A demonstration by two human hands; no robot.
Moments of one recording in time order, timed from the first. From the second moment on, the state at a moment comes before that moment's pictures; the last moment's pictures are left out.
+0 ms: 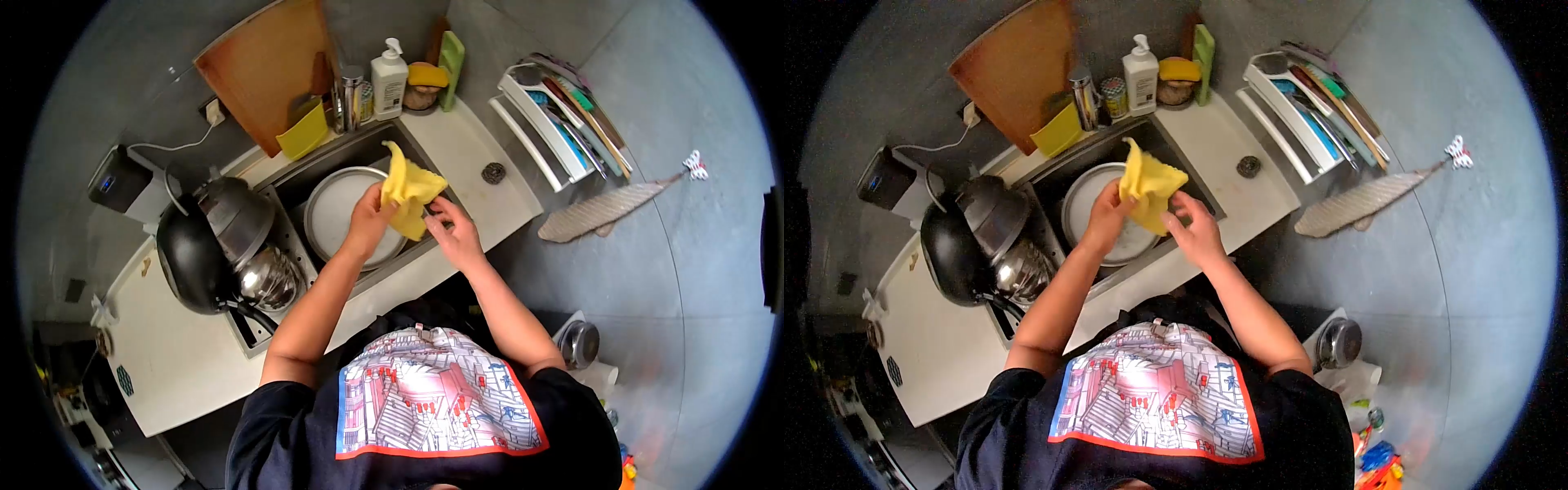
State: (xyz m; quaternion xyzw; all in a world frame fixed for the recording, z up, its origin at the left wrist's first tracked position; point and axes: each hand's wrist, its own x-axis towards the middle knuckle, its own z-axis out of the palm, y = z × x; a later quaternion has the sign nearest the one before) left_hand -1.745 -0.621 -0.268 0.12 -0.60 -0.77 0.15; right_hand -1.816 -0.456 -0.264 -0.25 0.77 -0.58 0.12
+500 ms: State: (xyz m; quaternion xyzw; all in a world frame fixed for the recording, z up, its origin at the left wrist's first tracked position) left_hand -1.709 -0.569 -0.290 0.07 -0.67 -0.73 0.11; right_hand -1.748 -0.424 -0.265 -0.06 0.56 -0.80 0.23
